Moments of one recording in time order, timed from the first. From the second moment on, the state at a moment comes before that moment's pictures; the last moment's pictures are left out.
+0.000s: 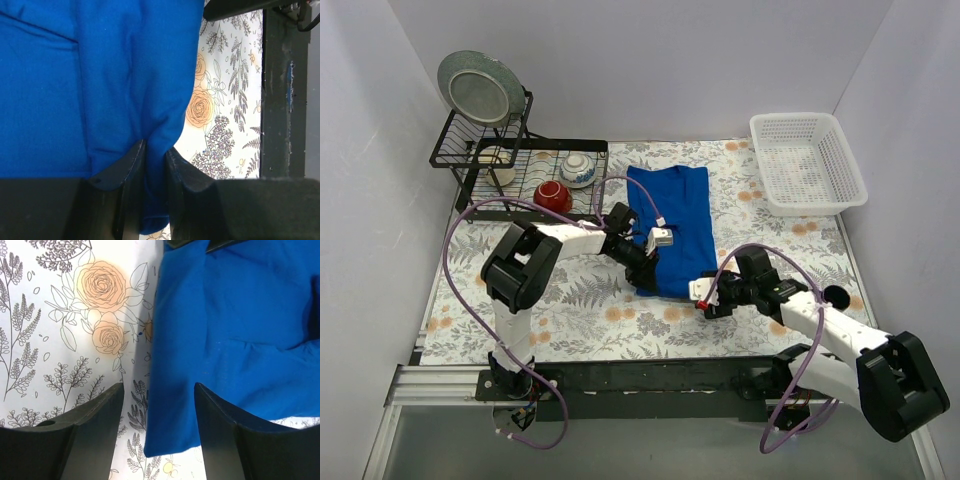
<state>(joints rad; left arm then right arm) -0.62 1.96 1.16 -0.35 0.94 0.43 0.50 1.05 0.41 -0.22 -0.58 -1.13</state>
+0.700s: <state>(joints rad) -0.62 1.58 0.82 -0.08 0.75 0.45 0.54 1.30 0.50 -0.06 -0.48 -0.98</state>
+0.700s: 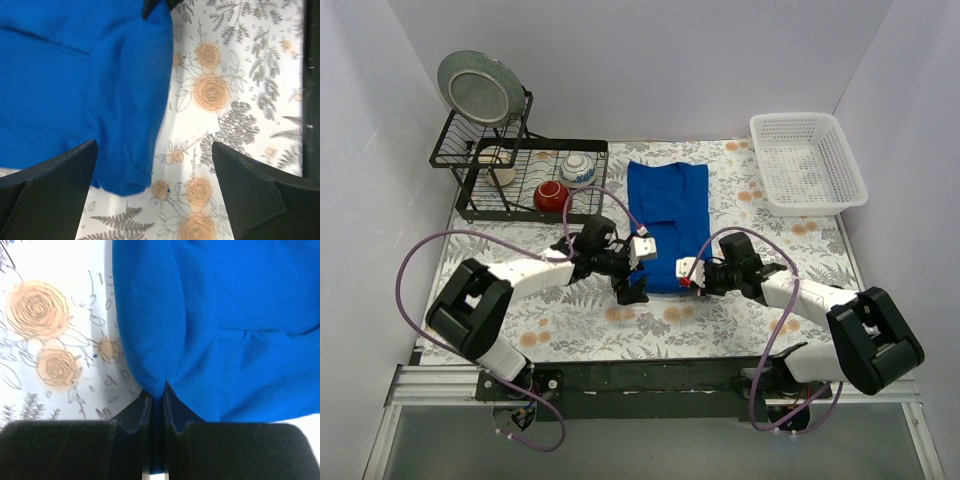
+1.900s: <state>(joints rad) -0.82 1.53 0.68 0.10 0.38 0.83 0.43 1.58 0.88 -0.61 -0.74 -0.87</state>
